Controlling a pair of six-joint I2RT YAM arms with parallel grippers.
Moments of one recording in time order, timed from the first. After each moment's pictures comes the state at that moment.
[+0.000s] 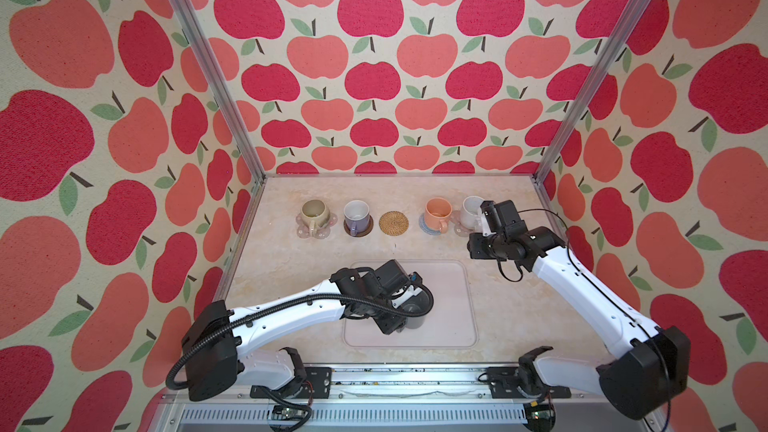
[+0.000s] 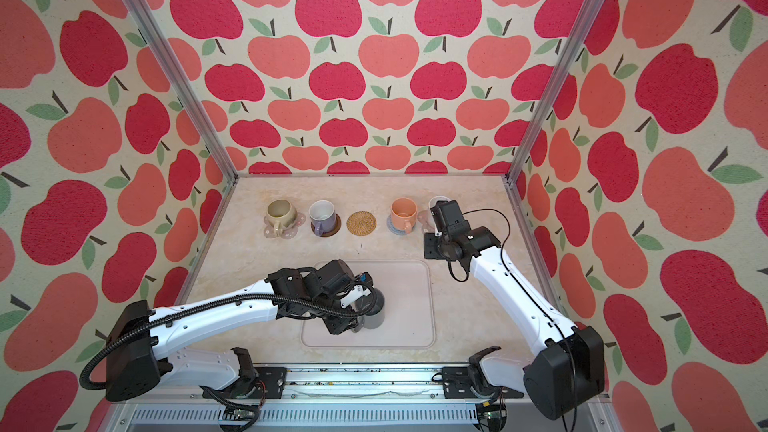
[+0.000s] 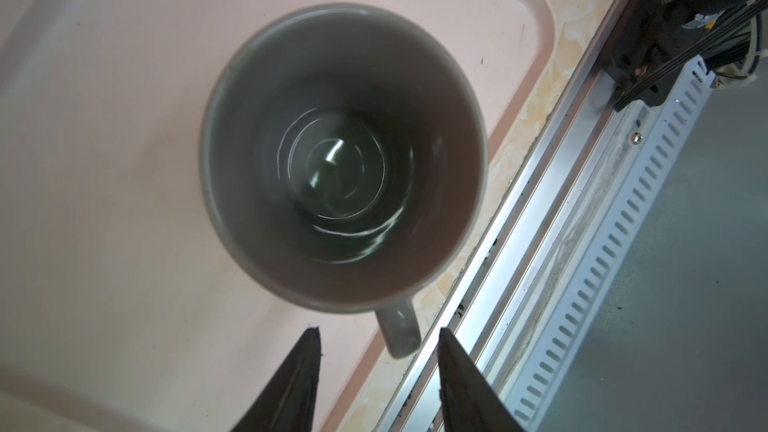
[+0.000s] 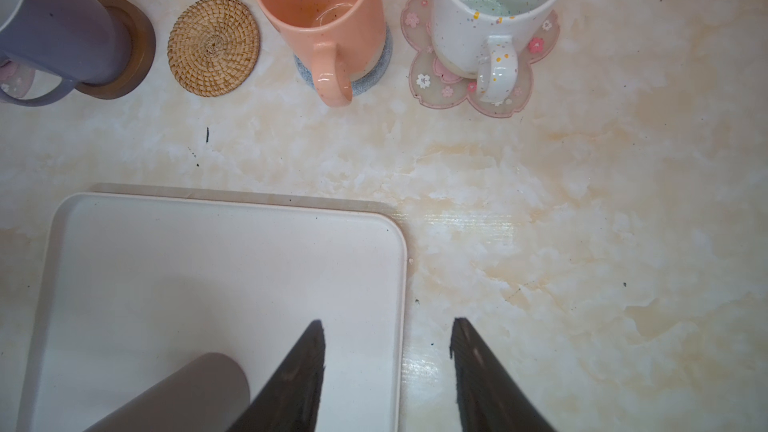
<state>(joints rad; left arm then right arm) -1.06 1.33 0.96 -0.78 0.17 -0.09 0.49 1.24 1.09 -0.83 0.09 0.32</state>
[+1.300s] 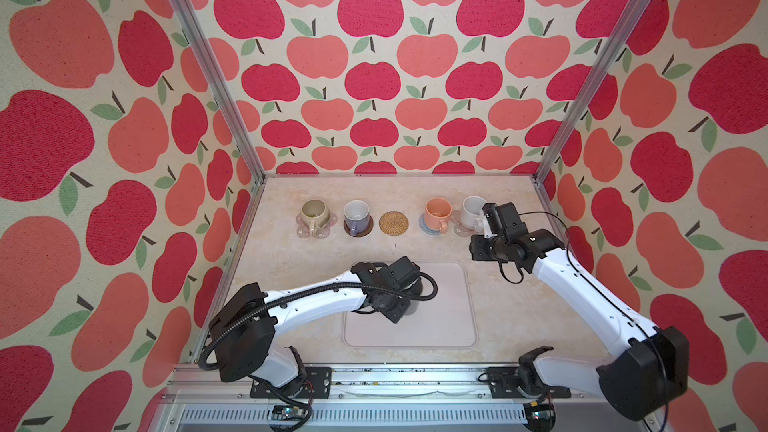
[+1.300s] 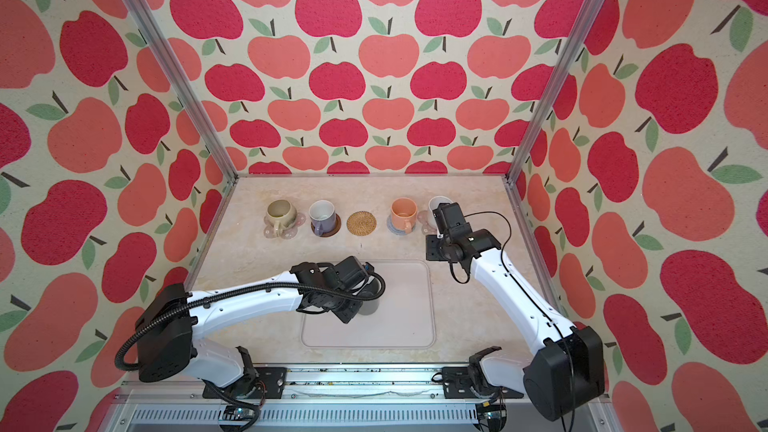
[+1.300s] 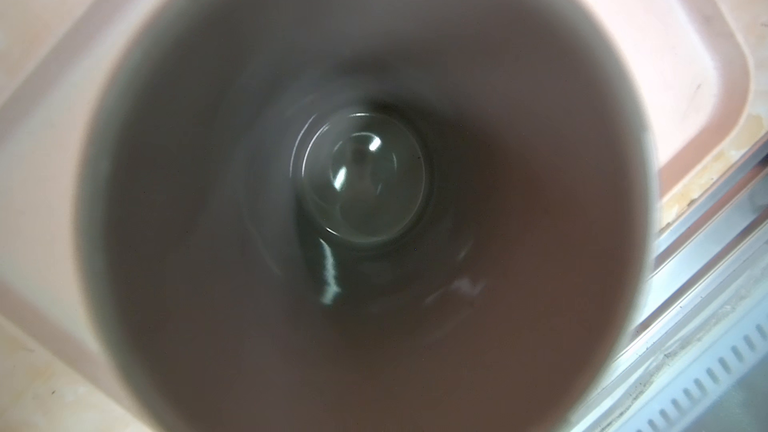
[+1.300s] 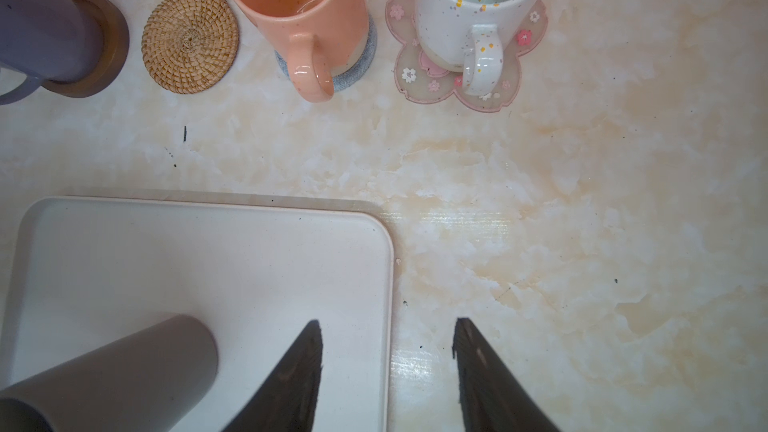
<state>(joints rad) -1.01 1.49 1.04 -0.79 -0.01 -0.26 0.47 1.25 1.07 -0.81 0.10 0.31</state>
